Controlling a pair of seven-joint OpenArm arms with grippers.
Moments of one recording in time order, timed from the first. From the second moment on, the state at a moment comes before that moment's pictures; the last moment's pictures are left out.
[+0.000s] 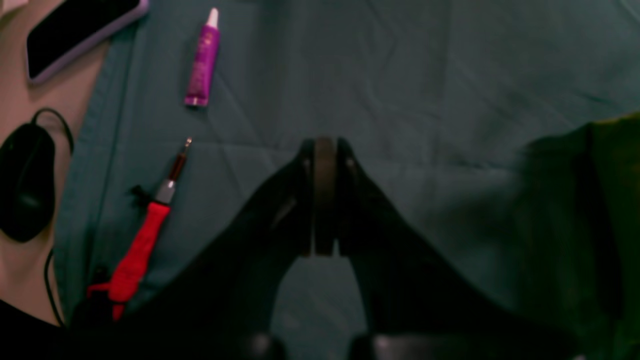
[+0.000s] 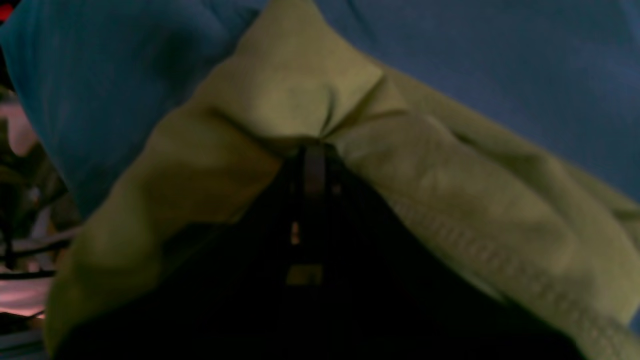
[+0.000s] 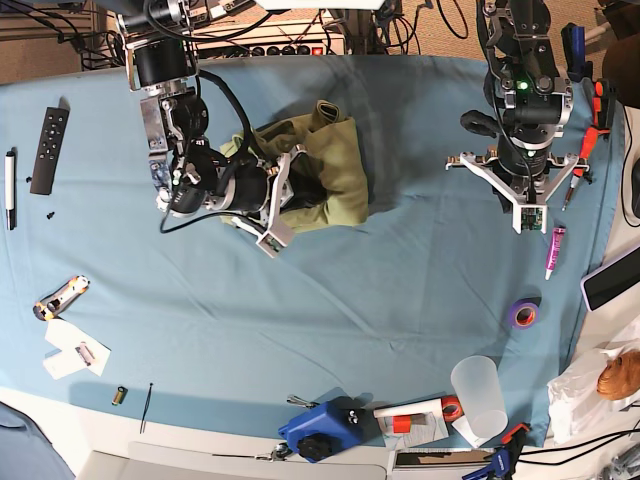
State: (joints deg) left arm 16.9 -0.9 -8.4 126.4 2.1 -3.7 58.2; right arm 5.4 13.2 -9.1 86.6 39.1 40.0 -61.7
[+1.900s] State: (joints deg) left arm 52.2 -12.8 -17.5 105.4 -20.2 -15.2 56.5; right arm -41.7 13.3 34.9 101.5 45.2 39.8 -77.3
